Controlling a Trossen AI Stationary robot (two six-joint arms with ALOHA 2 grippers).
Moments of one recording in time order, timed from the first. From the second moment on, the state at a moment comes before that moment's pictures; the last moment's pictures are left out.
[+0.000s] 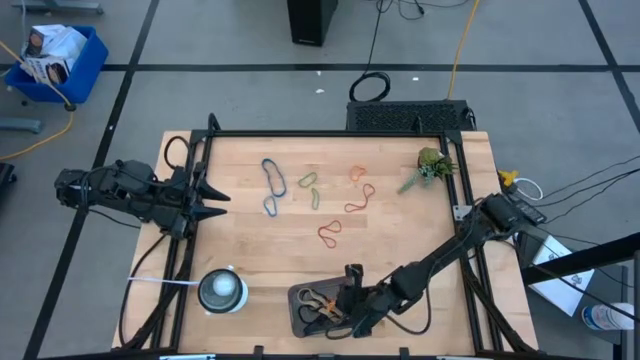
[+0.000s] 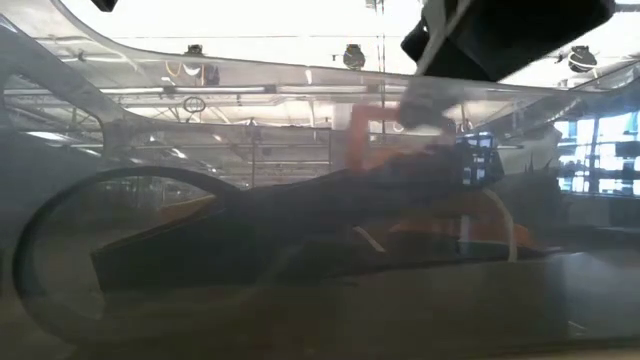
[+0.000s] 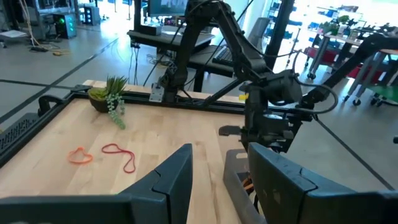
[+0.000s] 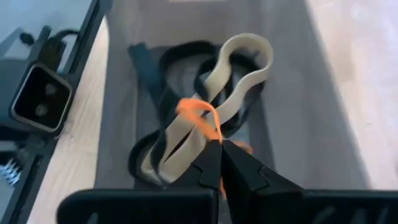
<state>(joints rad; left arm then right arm) -0.20 0.45 0.80 -0.50 -0.05 -0.19 0.62 1.89 1.25 -0.26 0.34 0.38</state>
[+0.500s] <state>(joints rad) -0.20 0.45 0.80 -0.50 -0.05 -0.19 0.61 1.87 1.25 -0.26 0.31 0.37</state>
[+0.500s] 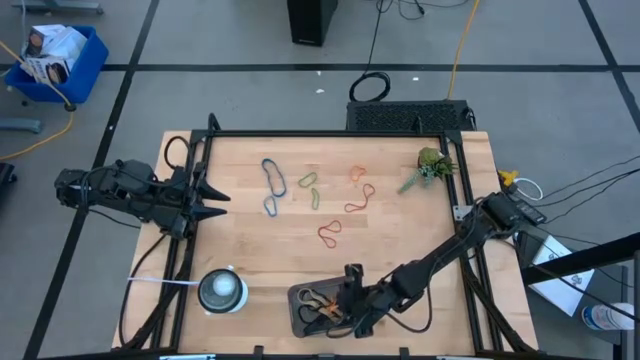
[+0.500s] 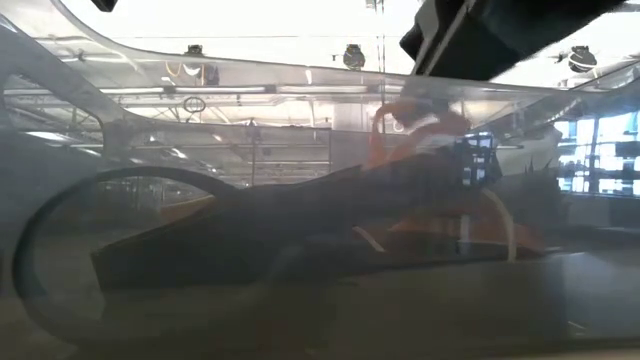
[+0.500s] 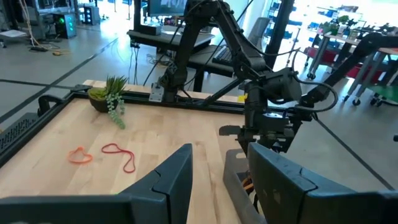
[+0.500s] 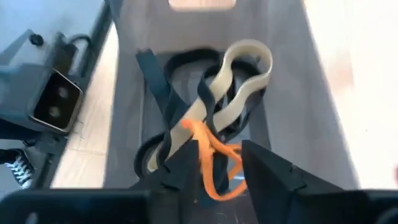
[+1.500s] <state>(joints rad) -0.20 0.45 0.80 -0.50 -0.05 -0.27 0.18 1.52 1.25 -0.41 0.16 0.06</state>
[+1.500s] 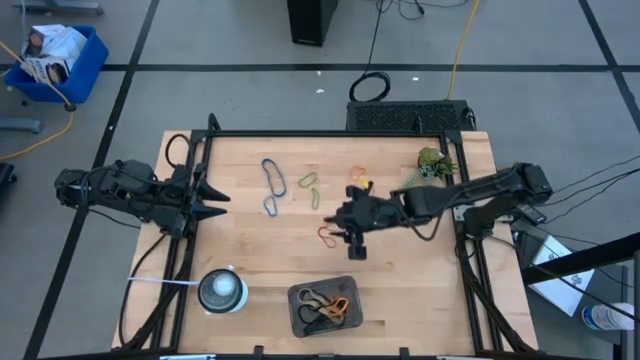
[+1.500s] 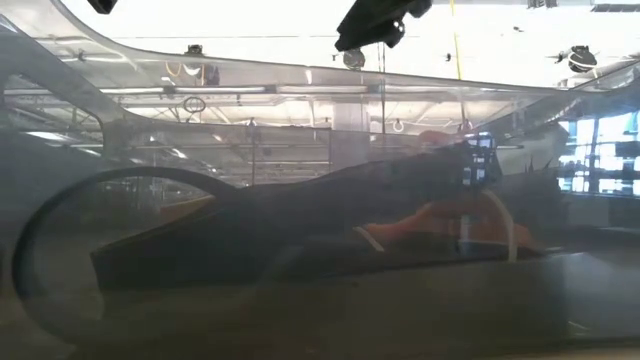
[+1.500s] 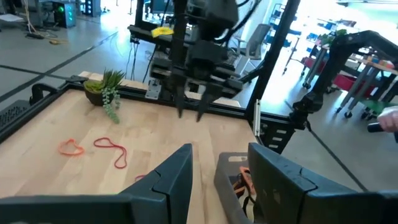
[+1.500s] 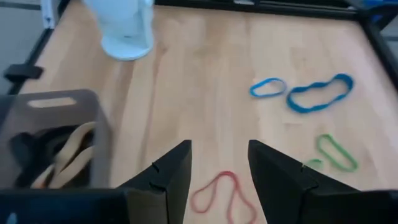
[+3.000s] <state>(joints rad) -0.20 0.45 0.80 -0.52 -0.05 -0.23 -0.04 1.94 1.02 0.02 -0.06 -0.07</state>
